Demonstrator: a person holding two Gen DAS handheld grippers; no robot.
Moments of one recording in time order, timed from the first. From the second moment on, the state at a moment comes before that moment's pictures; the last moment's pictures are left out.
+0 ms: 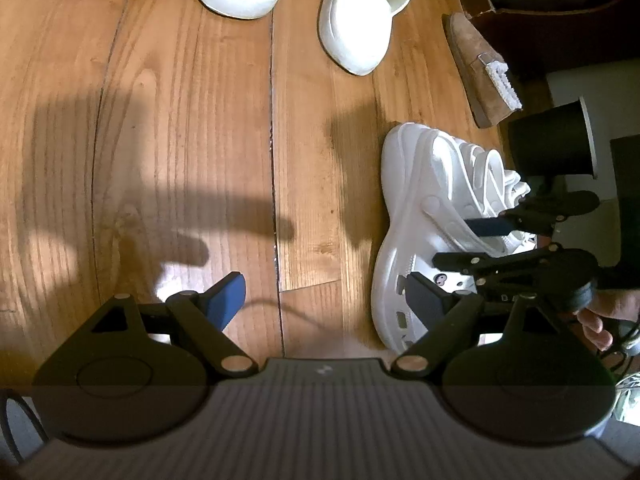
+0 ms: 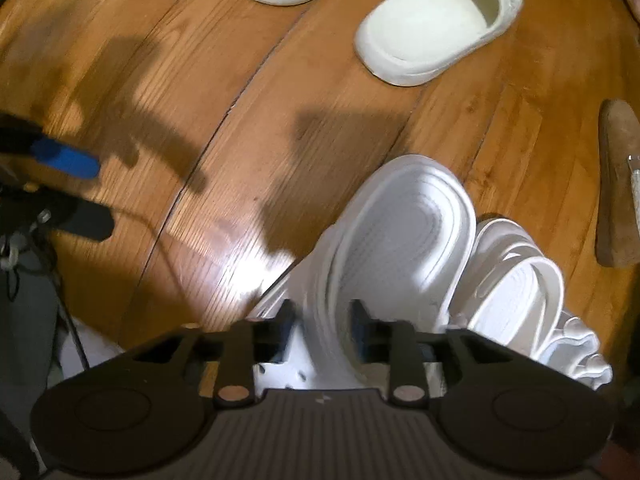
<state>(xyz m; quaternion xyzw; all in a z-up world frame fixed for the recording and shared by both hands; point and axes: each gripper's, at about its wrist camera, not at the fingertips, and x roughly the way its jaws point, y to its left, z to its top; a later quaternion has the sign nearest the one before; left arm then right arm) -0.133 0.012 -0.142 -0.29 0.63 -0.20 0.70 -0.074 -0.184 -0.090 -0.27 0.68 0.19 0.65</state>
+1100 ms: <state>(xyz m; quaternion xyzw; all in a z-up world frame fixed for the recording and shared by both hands) -0.119 -0.037 -0.132 -0.22 0.61 -0.20 0.73 -0.047 -0.281 0.035 -0.04 0.48 0.14 0.87</state>
